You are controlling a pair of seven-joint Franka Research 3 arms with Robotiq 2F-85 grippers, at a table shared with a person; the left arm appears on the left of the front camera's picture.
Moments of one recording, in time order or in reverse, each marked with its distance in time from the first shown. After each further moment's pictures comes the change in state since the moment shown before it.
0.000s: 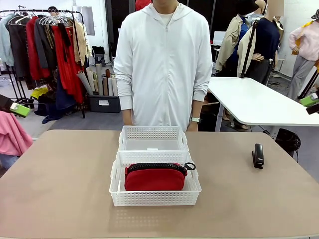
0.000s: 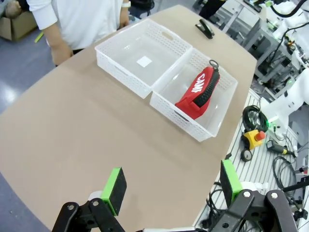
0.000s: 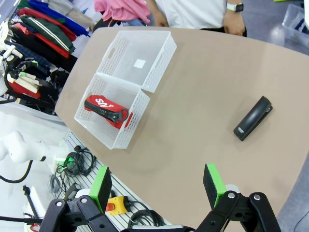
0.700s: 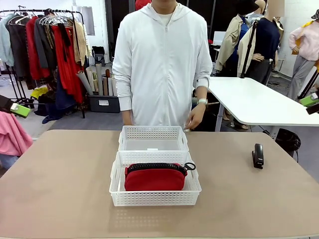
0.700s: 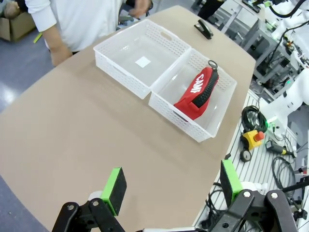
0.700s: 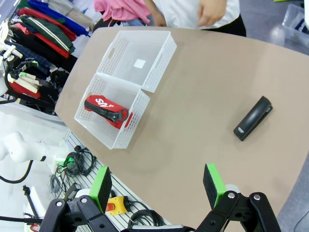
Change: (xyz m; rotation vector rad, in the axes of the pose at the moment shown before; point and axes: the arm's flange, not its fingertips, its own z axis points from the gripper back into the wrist) left arm -0.001 0.001 -0.002 -0.005 -0.003 0.002; right arm 0.000 0.000 0.000 0.000 0.000 0.000
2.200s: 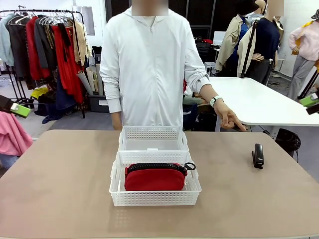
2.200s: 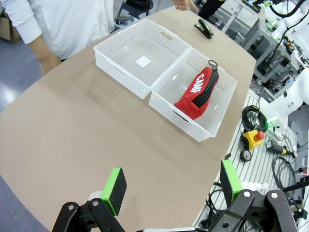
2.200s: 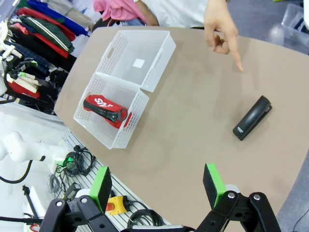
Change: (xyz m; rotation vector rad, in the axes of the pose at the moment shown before) left arm 0.000 0.000 0.000 0.001 0.002 0.000; right arm 0.001 0.000 -0.002 -0.007 0.005 0.000
